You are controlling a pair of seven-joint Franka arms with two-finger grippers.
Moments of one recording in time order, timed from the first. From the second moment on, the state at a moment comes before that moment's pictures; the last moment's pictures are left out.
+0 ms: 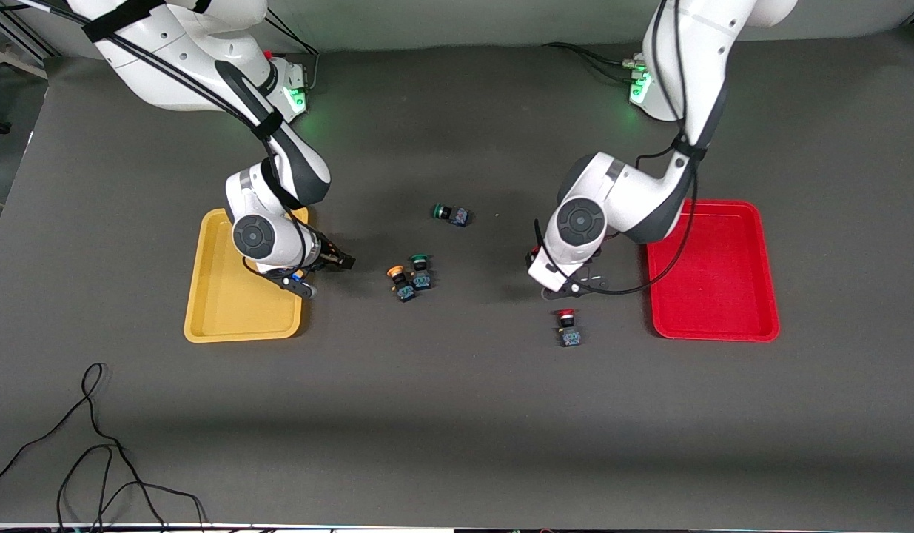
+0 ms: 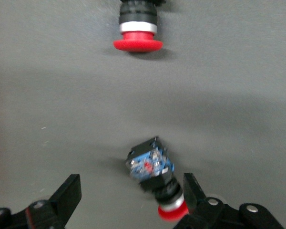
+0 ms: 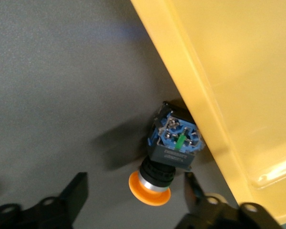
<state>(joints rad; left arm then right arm) -0.52 0.51 -0.06 -1.94 -0.02 2.26 -0.74 0.08 0.42 0.30 -2.21 0.04 2.33 0.84</state>
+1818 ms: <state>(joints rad) -0.05 0.31 -0.04 -2.28 0.10 2.30 -0.28 0.04 0.28 0.26 -2.03 0.04 2.10 0.71</state>
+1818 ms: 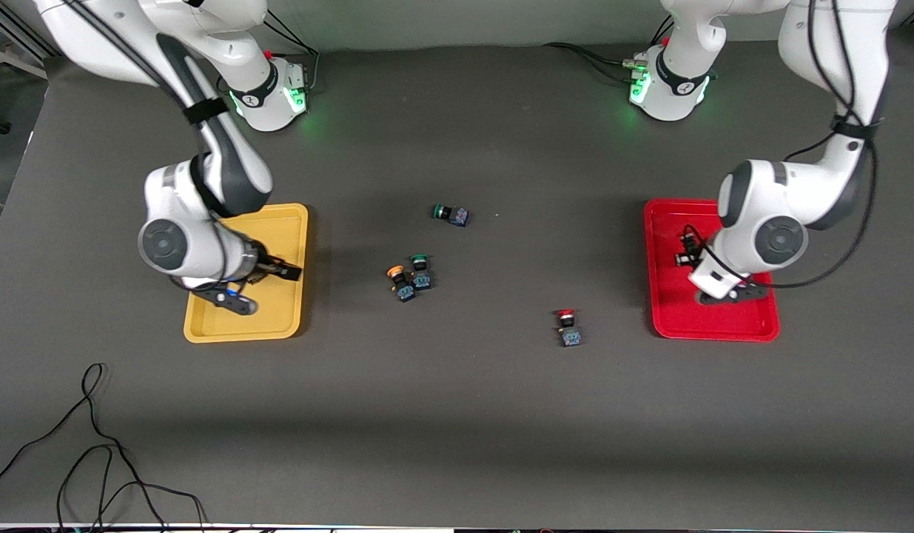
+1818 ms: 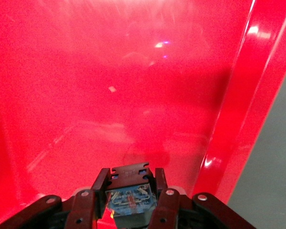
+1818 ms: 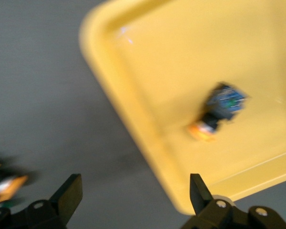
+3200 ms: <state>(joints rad) -0.33 0.77 -0.10 -1.59 -0.04 2.31 -0.63 0.08 0.74 0.54 -1.83 -0.36 2.42 0.99</state>
